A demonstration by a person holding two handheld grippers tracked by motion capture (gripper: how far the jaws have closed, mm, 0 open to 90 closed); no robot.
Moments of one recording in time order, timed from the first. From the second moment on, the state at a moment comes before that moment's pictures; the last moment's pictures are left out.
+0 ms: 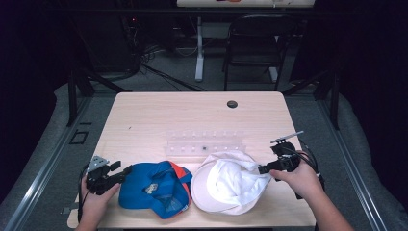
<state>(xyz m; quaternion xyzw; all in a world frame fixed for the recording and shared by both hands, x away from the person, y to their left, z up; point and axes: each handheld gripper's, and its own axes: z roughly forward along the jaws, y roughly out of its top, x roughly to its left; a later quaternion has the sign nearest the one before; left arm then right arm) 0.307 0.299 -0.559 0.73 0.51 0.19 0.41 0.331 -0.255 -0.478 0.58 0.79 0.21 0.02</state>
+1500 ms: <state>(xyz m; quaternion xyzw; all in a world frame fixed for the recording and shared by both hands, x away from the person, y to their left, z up) 0.307 0.301 -0.559 0.72 0.51 0.20 0.42 0.341 -0.230 -0.448 0.62 0.78 0.10 -0.02</state>
